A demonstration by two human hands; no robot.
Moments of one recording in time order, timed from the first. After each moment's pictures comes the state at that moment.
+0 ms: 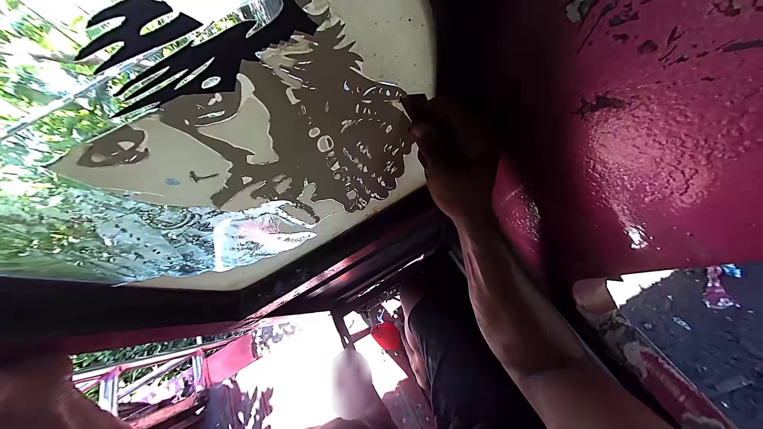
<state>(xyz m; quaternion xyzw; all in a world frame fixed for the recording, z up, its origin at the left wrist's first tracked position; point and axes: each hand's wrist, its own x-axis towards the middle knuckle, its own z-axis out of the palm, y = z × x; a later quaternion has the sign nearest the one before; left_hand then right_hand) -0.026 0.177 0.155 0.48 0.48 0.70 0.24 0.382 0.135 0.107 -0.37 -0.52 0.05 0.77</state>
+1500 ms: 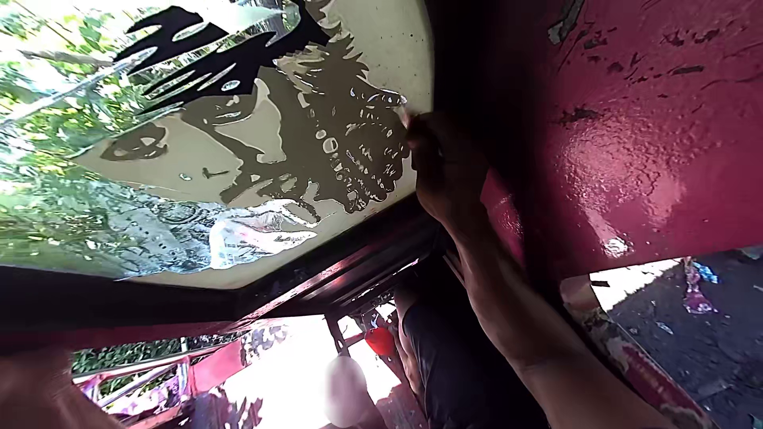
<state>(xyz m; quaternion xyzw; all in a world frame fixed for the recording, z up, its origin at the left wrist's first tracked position) -0.047 0.183 0.141 0.50 0.47 0.68 0.25 0.383 0.138 0.096 -0.42 -0.56 -0.14 0.70</state>
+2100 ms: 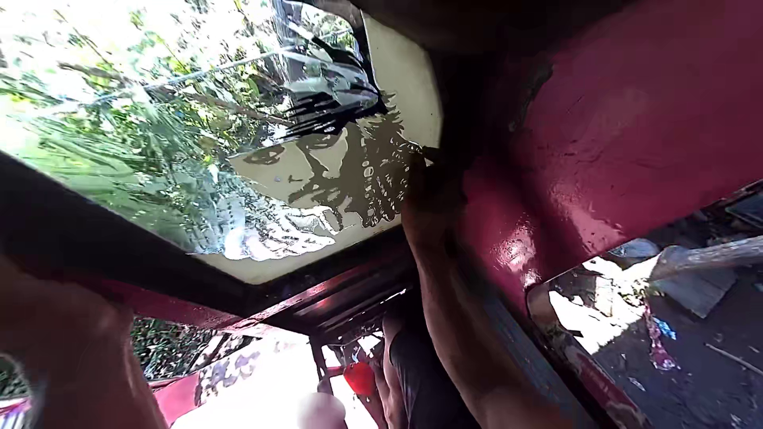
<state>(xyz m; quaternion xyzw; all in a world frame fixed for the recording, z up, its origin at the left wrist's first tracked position) 0.025 0.159 0.183 0.51 0.37 0.73 0.25 0.332 0.143 0.117 -0.51 -0.36 -0.18 0.76</state>
